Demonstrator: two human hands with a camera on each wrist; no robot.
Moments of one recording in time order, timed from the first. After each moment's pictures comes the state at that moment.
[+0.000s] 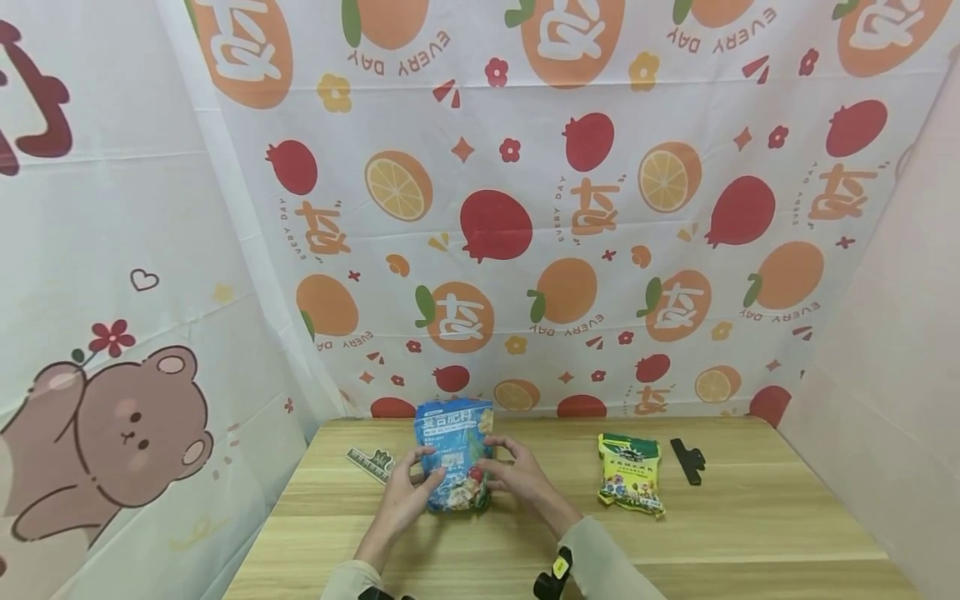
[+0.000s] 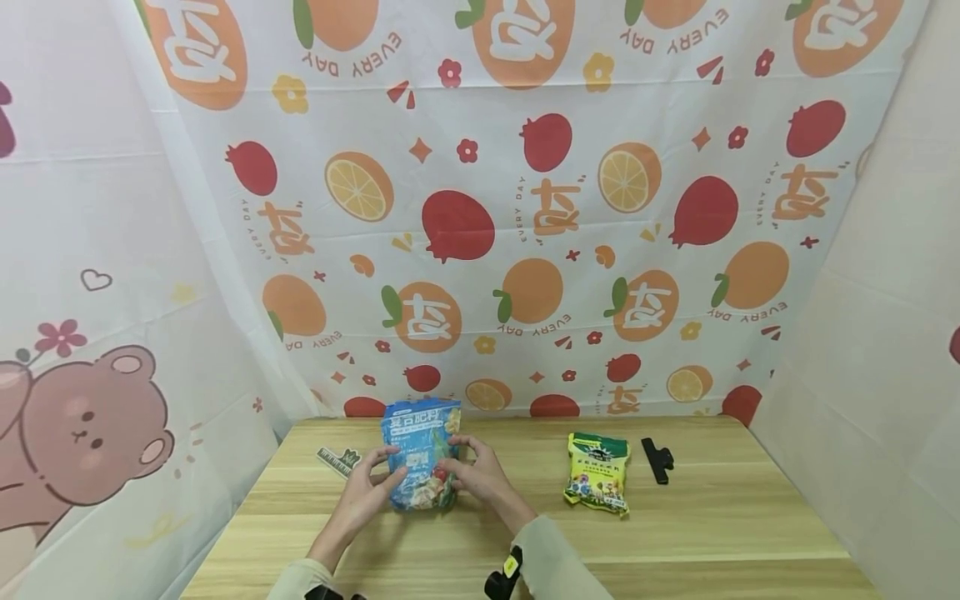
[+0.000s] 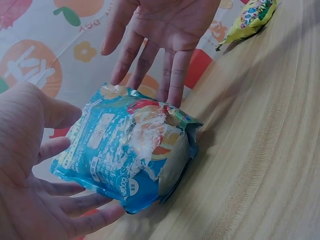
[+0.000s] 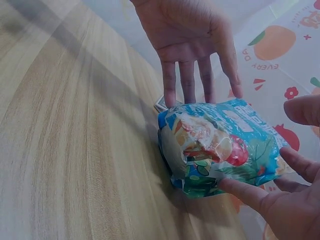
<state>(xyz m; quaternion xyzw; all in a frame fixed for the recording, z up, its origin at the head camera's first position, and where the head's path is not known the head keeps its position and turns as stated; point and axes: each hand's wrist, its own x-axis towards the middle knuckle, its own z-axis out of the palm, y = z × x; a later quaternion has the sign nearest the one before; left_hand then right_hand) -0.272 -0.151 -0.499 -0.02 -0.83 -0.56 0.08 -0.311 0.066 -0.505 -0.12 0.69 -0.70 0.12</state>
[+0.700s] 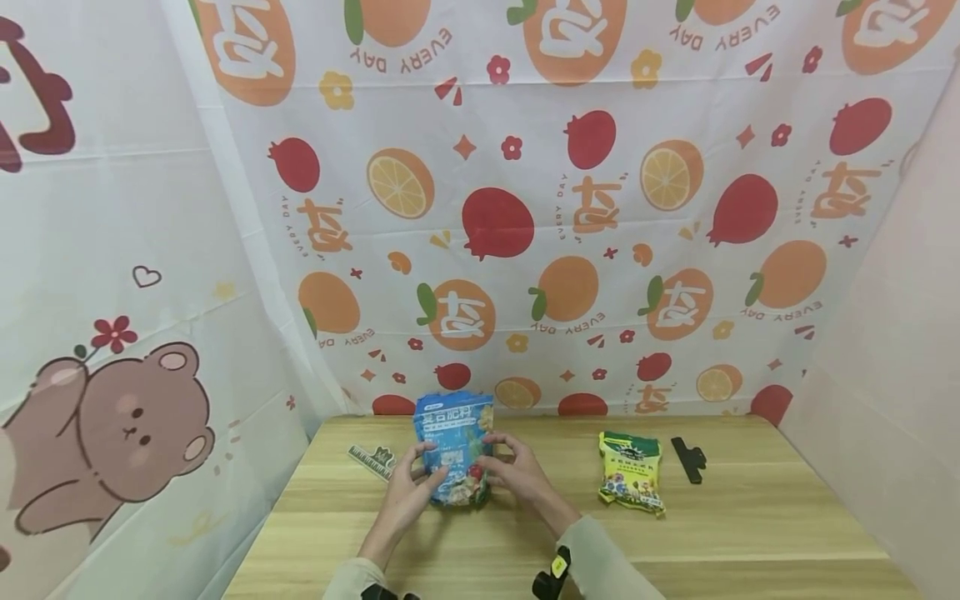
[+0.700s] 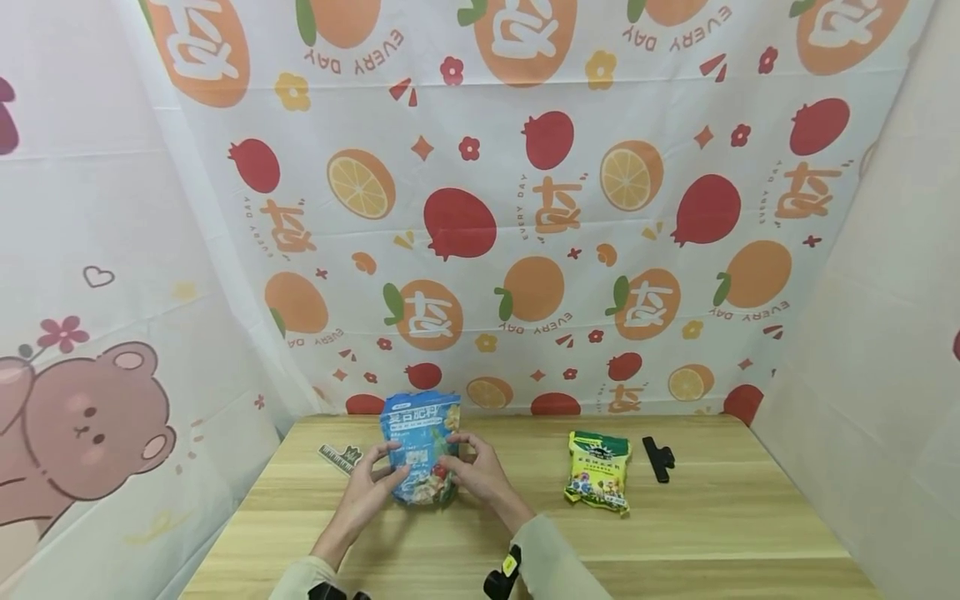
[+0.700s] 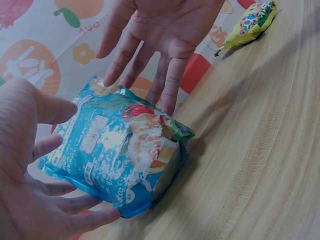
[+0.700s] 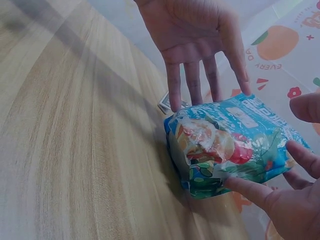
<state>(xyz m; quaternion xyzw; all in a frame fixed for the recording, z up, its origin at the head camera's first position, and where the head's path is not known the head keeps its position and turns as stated) -0.271 -0.148 -0.499 -0.01 -0.80 -0.60 0.07 -0.310 0.064 -0.505 -0.13 0.69 -0.70 0.10</state>
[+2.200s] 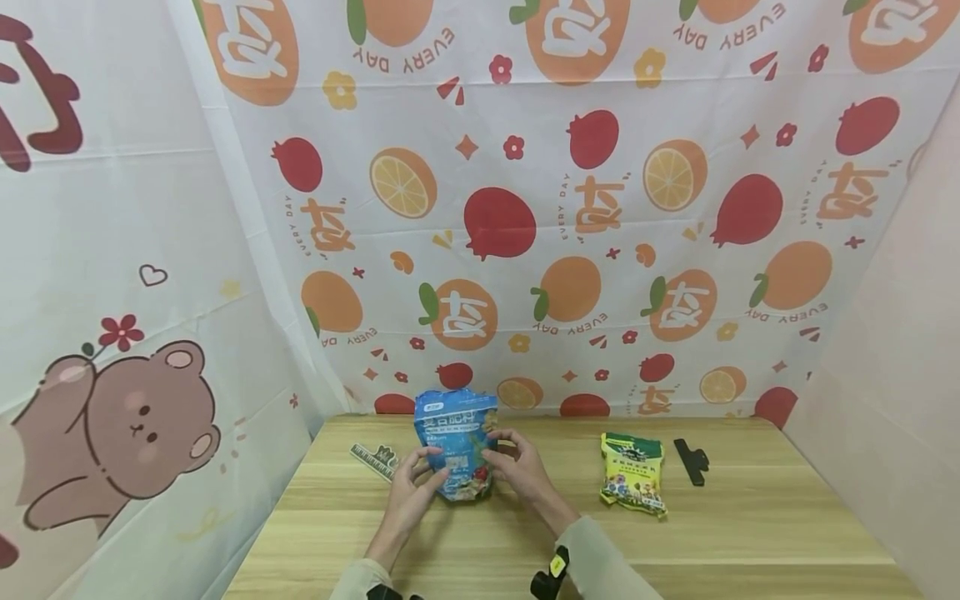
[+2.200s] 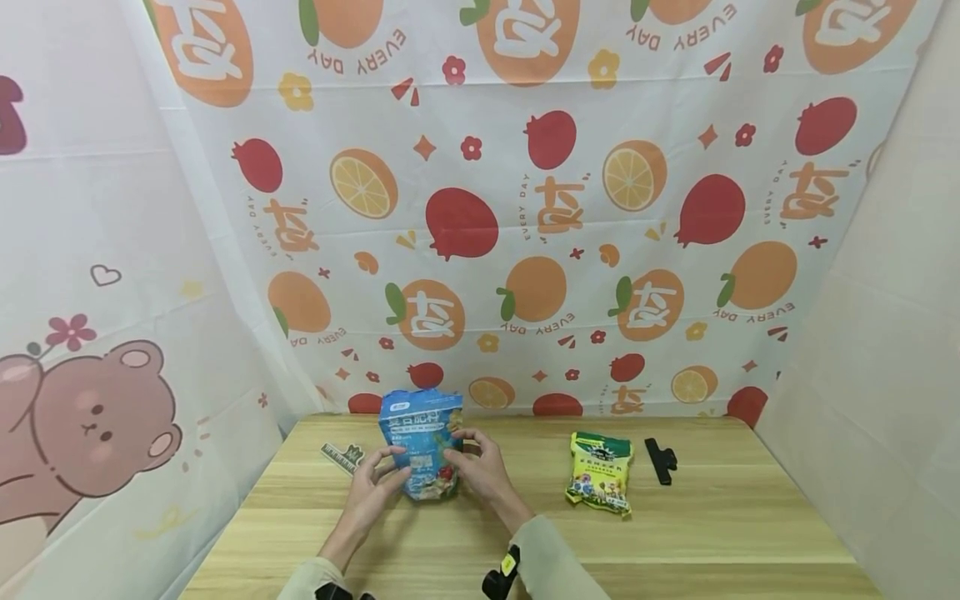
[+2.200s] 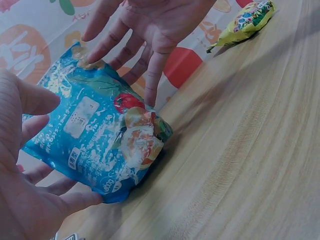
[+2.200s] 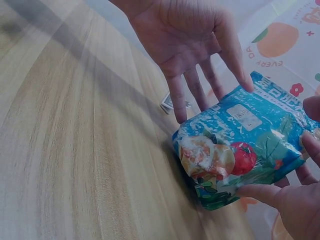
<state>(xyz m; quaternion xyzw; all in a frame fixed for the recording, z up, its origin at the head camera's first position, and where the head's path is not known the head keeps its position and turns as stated) -0.275 -0.140 -0.514 -0.01 -0.76 -0.63 0.12 -0.314 0.064 -0.510 -0.13 0.68 -0.72 0.05</state>
